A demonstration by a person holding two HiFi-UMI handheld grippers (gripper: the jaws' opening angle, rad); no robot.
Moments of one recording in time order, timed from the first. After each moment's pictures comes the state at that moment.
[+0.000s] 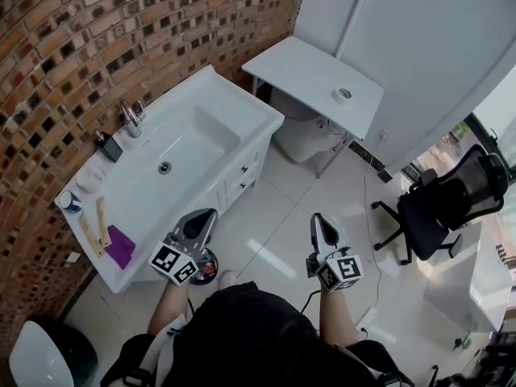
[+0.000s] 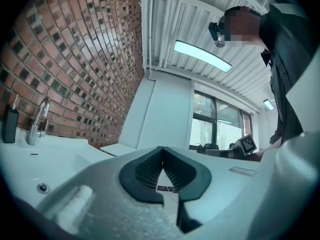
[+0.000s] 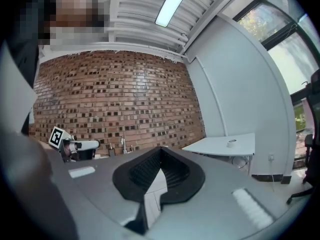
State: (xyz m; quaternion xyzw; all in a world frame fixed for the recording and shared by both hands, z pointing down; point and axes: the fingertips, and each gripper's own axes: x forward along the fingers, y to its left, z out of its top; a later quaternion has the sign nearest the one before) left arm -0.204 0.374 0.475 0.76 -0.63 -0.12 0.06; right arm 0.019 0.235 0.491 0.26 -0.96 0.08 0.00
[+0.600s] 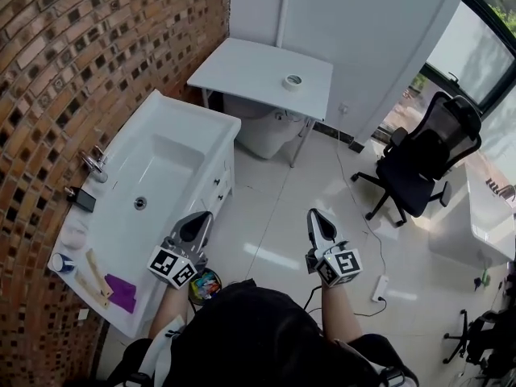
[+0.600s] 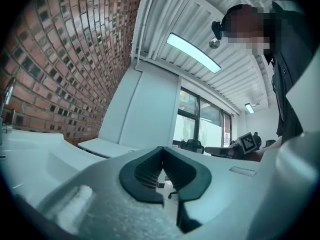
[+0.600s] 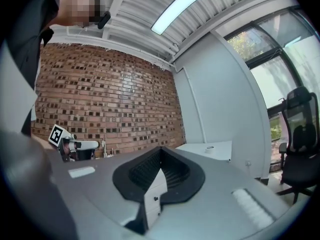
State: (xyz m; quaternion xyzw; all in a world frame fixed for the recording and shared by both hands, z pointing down) left arm -0.185 0.312 0.473 0.83 -0.54 -0.10 0.08; right arm 0.064 0.227 0.480 0.38 -0.92 0.06 -0.01
